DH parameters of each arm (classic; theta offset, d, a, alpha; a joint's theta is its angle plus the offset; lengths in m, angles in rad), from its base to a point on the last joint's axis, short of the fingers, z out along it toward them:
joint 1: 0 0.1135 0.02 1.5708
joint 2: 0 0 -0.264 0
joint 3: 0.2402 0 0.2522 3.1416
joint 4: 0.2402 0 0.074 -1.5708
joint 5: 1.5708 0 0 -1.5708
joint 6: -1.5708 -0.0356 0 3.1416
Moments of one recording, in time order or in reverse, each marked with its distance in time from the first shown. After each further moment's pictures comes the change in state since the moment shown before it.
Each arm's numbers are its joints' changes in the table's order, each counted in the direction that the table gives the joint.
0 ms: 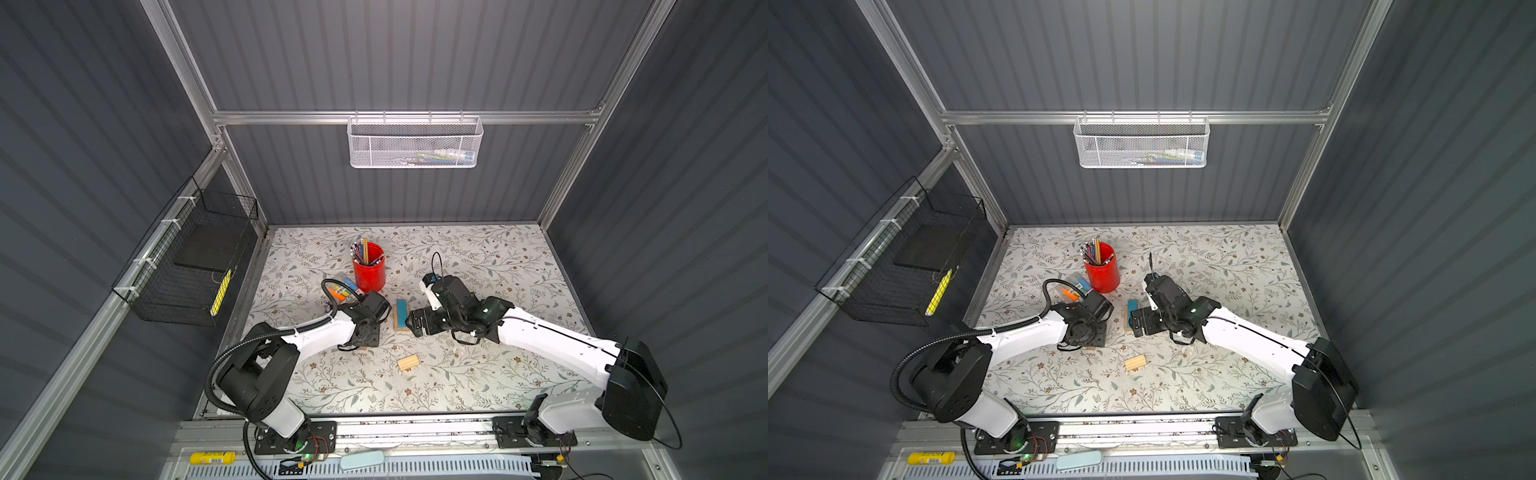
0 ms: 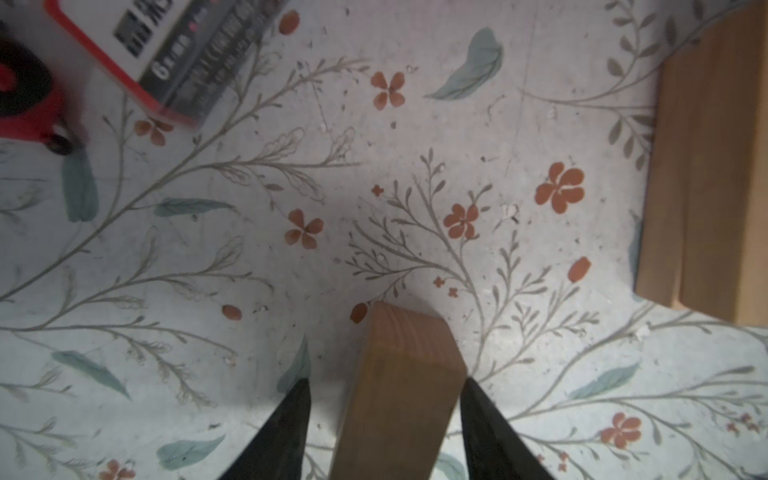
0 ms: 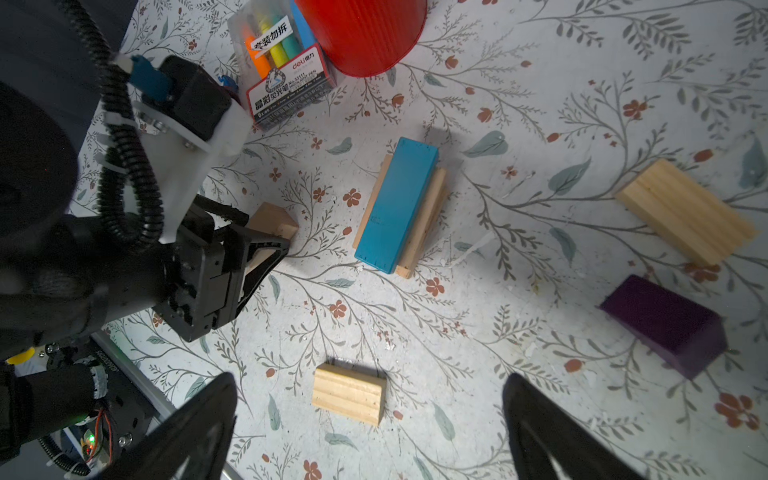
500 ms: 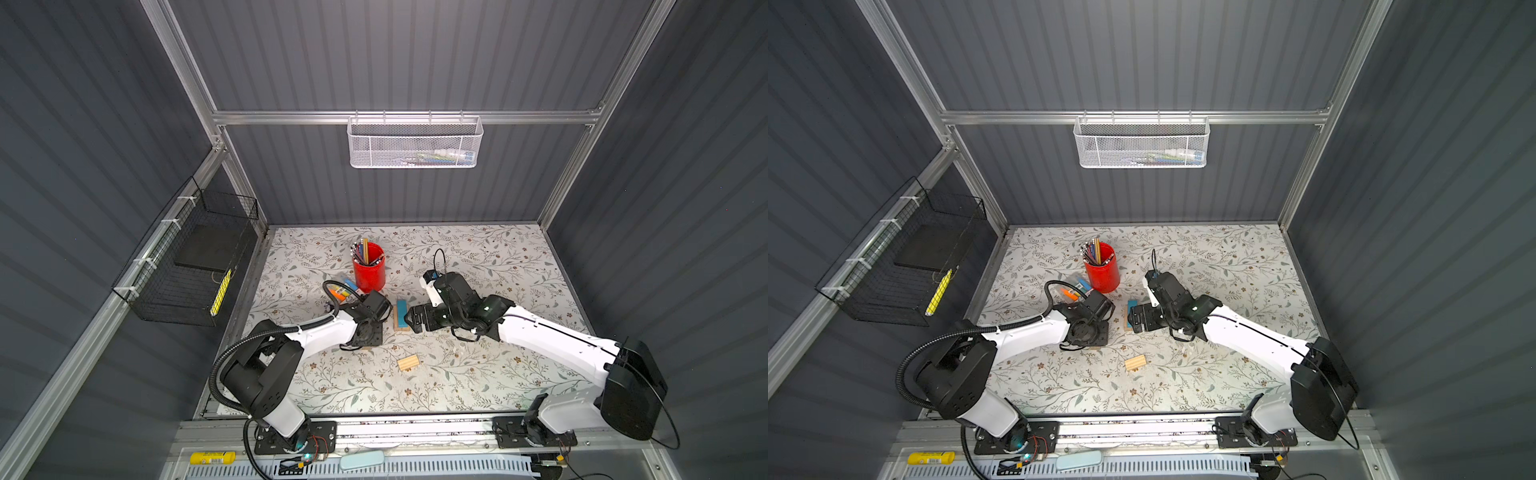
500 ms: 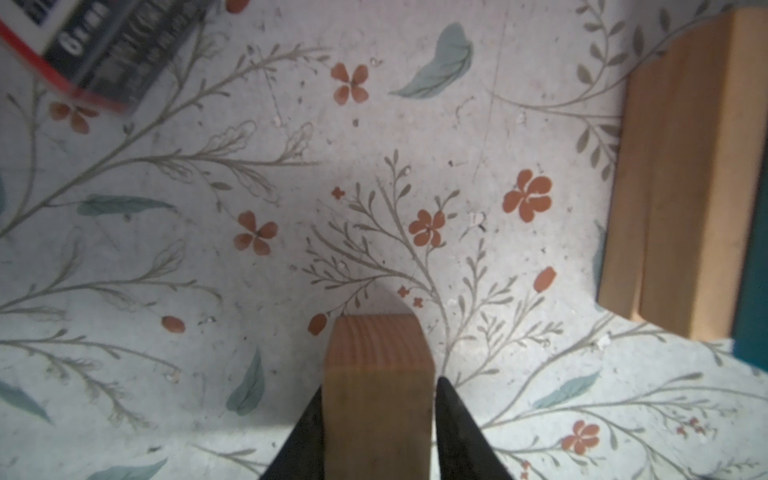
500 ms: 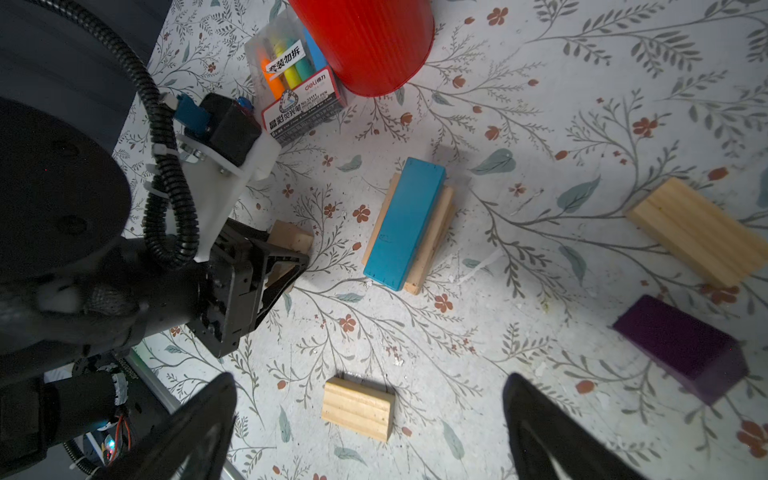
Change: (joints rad) left arm 0.000 -0.017 0.000 -0.042 0.049 0.040; right arm -0.027 -0.006 0.000 -0.037 -0.040 -0.003
